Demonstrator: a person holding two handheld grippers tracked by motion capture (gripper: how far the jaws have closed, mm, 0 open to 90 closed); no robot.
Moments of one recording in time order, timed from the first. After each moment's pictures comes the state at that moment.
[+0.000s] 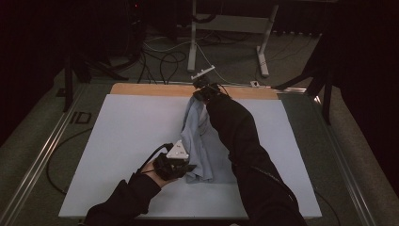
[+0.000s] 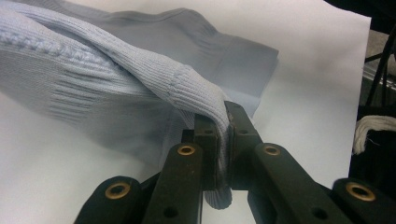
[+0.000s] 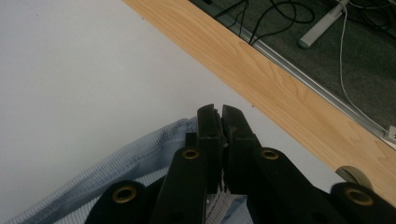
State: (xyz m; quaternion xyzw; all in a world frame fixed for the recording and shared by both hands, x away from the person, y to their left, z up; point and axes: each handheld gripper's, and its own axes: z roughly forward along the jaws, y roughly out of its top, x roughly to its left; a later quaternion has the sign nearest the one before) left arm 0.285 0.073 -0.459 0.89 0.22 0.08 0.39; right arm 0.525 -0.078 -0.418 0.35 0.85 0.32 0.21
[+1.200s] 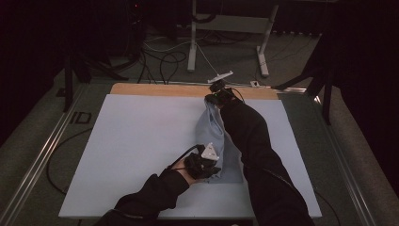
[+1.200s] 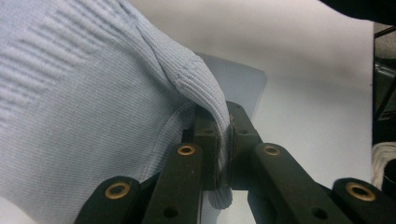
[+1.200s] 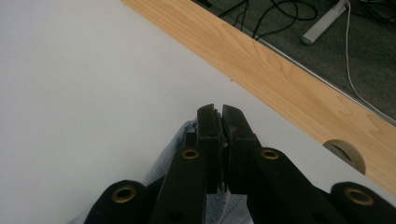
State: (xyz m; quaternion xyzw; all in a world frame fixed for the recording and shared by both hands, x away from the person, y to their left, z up) left arm 0.303 -0.005 -0.485 0.91 0.17 0.05 0.37; right arm 0.528 -0.130 -0.439 0.36 0.84 0.35 0.19
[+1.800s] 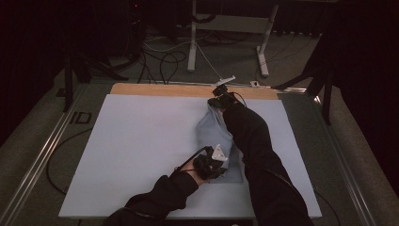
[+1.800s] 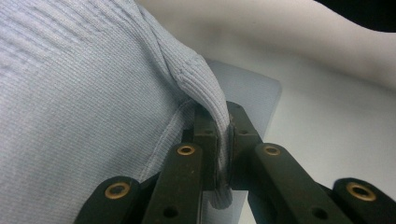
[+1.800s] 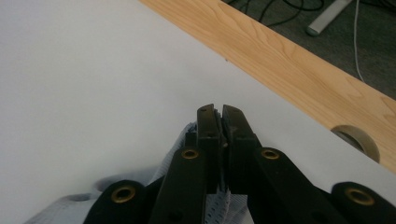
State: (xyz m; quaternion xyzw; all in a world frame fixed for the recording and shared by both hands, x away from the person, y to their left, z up) left arm 0.307 -0.031 -0.501 0.91 0.19 0.06 0.36; right arm 0.537 -0.144 -0.466 0.36 0.85 0.35 0.18
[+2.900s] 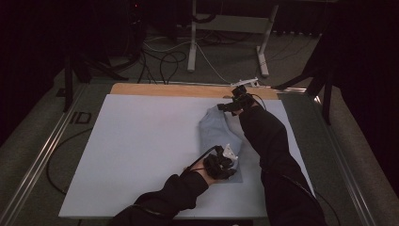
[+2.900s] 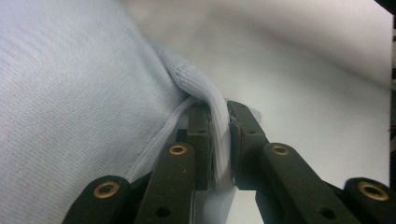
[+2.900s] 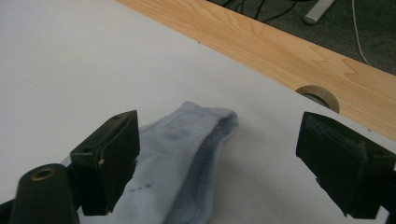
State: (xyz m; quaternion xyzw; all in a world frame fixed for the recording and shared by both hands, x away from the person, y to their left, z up) left arm 0.310 -0.062 -0.500 0.91 0.20 0.03 0.36; right arm 0.520 -0.204 -0.454 0.41 0.82 0.38 0.15
